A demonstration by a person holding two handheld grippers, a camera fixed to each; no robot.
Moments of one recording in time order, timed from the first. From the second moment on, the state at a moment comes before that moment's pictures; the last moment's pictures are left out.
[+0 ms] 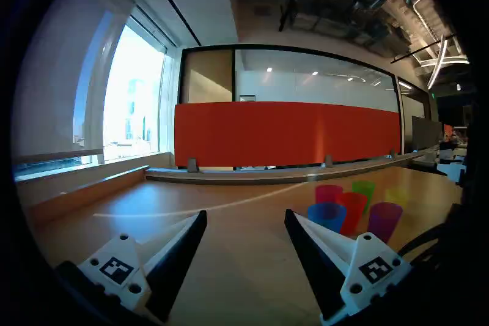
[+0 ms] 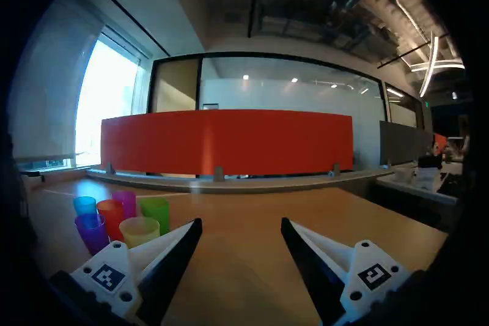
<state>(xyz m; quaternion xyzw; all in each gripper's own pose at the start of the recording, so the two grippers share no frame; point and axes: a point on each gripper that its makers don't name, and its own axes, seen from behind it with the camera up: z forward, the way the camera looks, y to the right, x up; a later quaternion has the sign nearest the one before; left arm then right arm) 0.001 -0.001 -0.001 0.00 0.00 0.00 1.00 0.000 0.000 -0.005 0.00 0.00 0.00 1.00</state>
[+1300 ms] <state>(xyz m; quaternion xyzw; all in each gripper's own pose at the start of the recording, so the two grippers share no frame) 0.077 0.014 0.010 -0.04 0.00 0.01 1.00 0.100 -0.022 0.006 0.05 0.02 -0.02 1.00</state>
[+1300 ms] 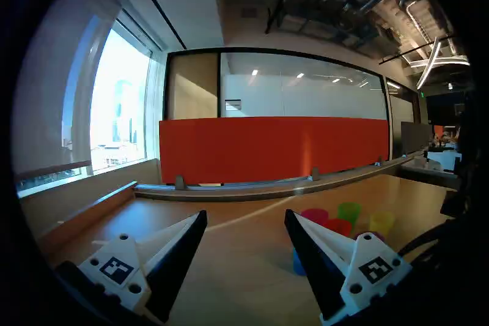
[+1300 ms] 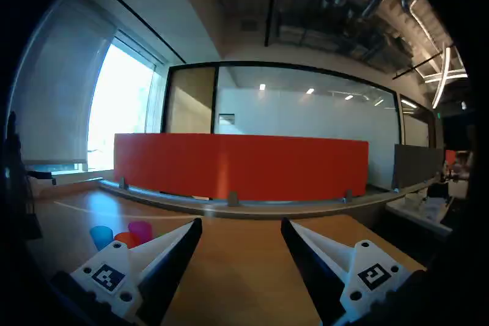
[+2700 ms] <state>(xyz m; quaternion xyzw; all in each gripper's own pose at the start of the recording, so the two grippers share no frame) 0.182 0.027 0.040 -0.06 0.00 0.01 1.00 0.188 -0.030 0.028 0.07 0.01 -0.02 1.00</state>
